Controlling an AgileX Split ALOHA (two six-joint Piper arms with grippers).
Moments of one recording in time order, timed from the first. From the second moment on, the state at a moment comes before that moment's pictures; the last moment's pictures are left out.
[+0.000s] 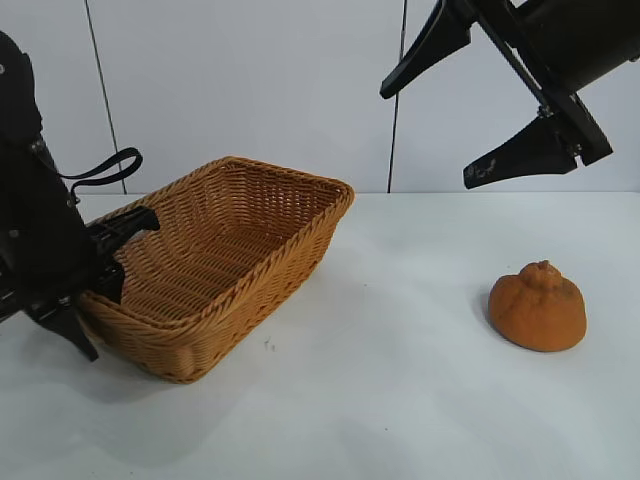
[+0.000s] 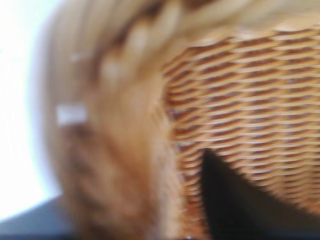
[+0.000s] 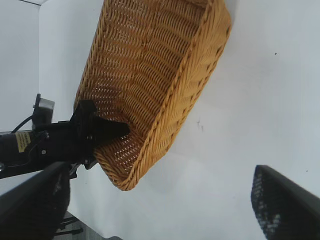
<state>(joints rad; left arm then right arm) -0.30 1.91 -1.06 -0.22 0.57 -1.07 0.18 1.61 -1.10 0.91 0.83 -0.34</state>
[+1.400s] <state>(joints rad) -0.21 2.07 -1.53 -0.40 1.06 -0.10 0.18 1.61 -1.10 0.89 0.84 -0.34</state>
